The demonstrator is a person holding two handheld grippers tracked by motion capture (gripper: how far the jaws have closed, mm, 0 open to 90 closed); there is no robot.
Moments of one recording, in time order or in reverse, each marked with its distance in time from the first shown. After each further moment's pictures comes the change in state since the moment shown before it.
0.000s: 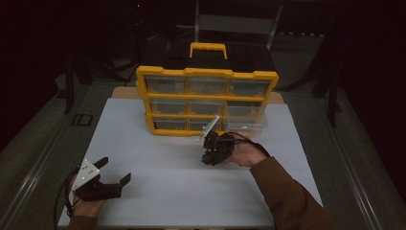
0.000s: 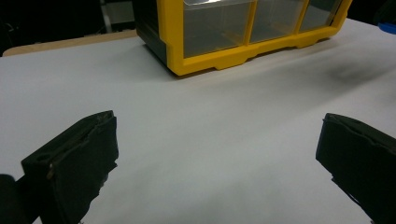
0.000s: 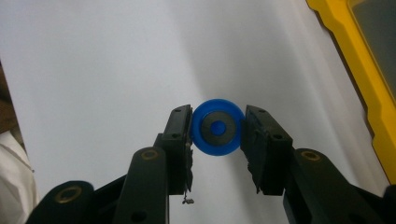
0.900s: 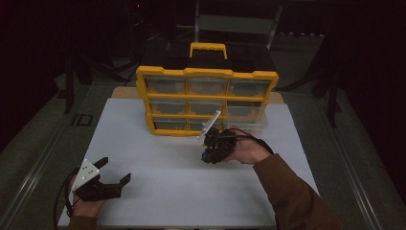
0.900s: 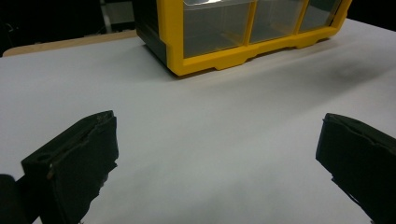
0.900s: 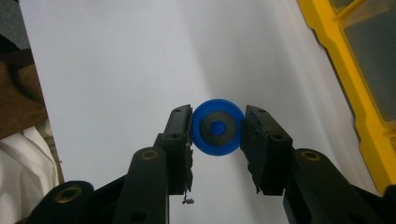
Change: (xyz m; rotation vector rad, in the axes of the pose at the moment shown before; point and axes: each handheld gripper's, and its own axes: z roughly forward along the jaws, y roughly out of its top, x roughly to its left) left arm 0.000 0.000 0.000 -0.001 0.000 0.001; right arm 0.007 0.009 -0.026 -0.009 0.016 -0.022
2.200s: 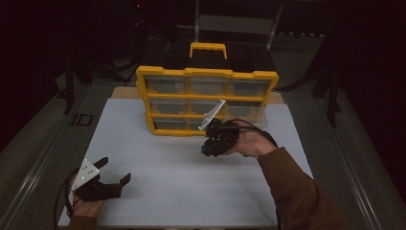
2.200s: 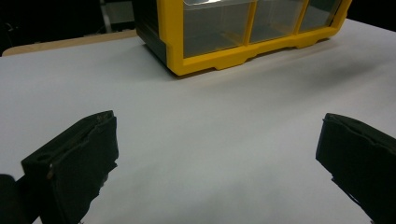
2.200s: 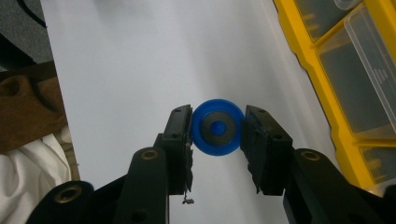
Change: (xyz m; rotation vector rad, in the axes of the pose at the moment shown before) left arm 0.000 0.000 0.000 0.001 0.000 -0.004; right arm -0.001 0.013 -0.032 -0.042 -0.001 -0.014
